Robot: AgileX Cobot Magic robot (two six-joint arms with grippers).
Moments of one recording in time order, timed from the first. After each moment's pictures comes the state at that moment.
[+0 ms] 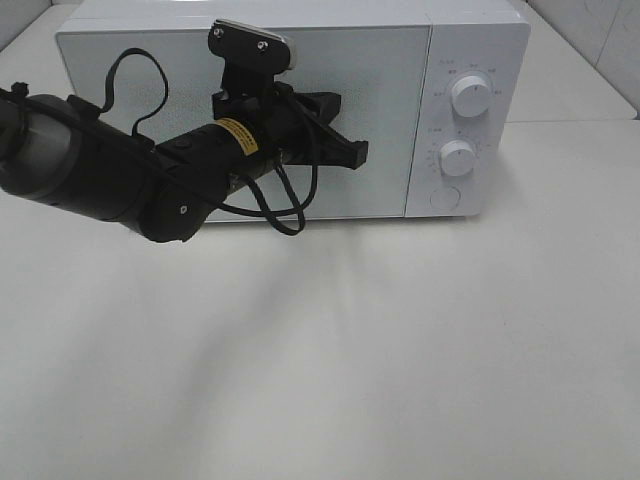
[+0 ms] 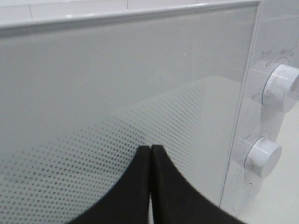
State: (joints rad) left arm -0.67 2.10 -1.13 -0.02 -0.76 0.01; right arm -0.07 0.00 -0.50 0.07 1.06 -0.12
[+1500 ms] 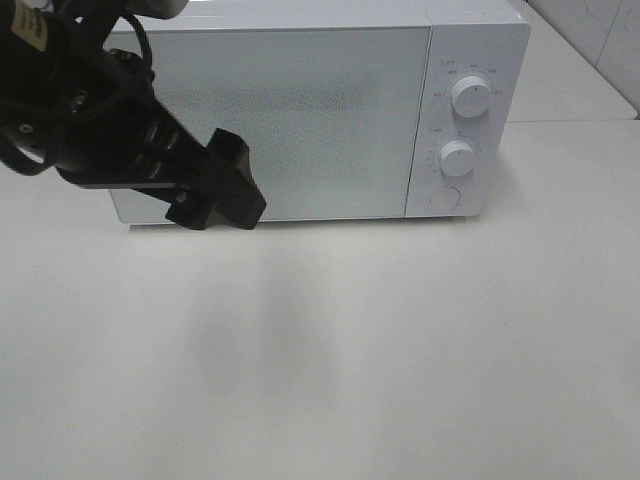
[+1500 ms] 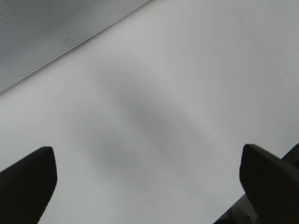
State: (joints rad) left arm -0.71 1.41 -1.05 -0.08 0.67 -0.01; right arm -0.07 0.00 -0.50 0.07 1.06 -0.12
